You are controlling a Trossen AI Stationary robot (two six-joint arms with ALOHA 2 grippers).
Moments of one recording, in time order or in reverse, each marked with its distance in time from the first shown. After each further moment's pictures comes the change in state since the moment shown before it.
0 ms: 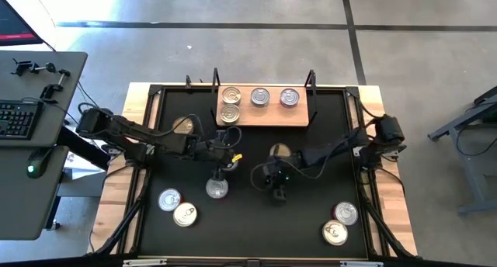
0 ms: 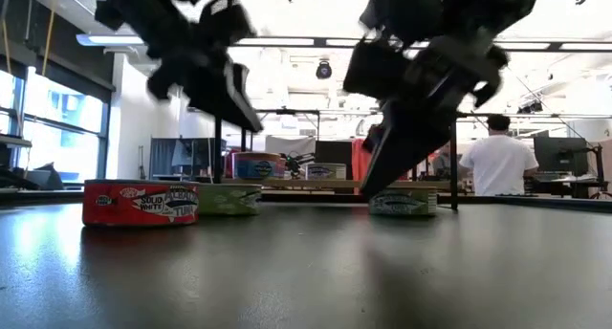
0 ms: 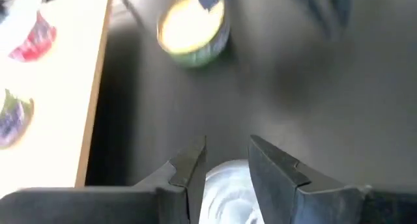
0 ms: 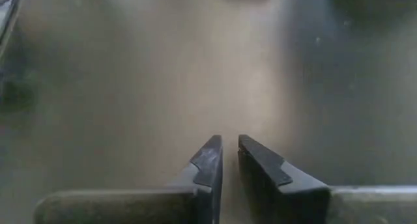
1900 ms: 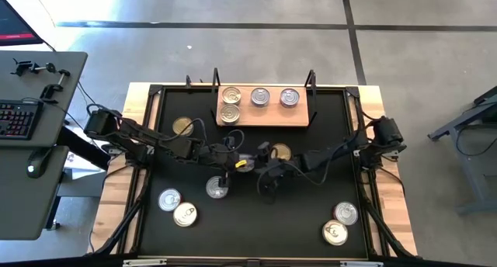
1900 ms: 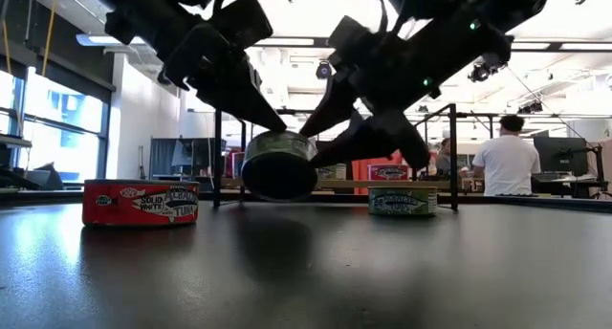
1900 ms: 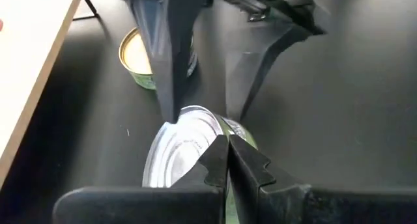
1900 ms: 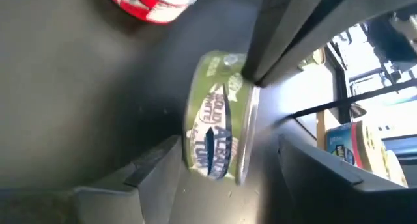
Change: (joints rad) left arm -0.011 0.102 -0.004 0.192 0.096 -0.167; right arm 0.045 0.029 0.000 0.270 0.579 -0.831
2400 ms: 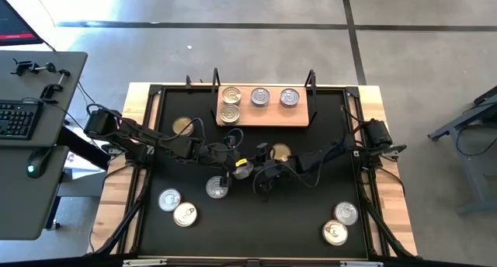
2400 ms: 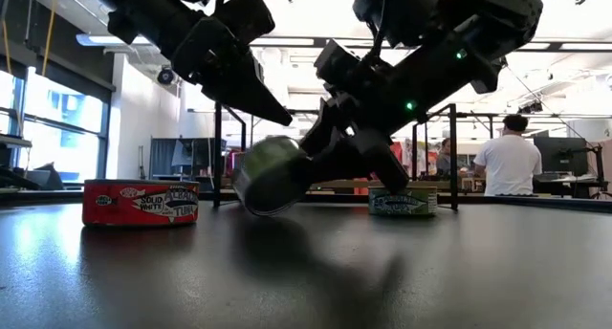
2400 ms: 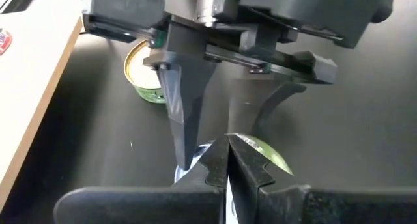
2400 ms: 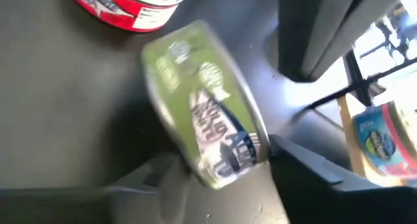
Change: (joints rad) left arm -0.001 -0.001 0.001 0.036 0.000 0.002; right arm -0.020 0.100 0.000 0.135 0.000 0.156
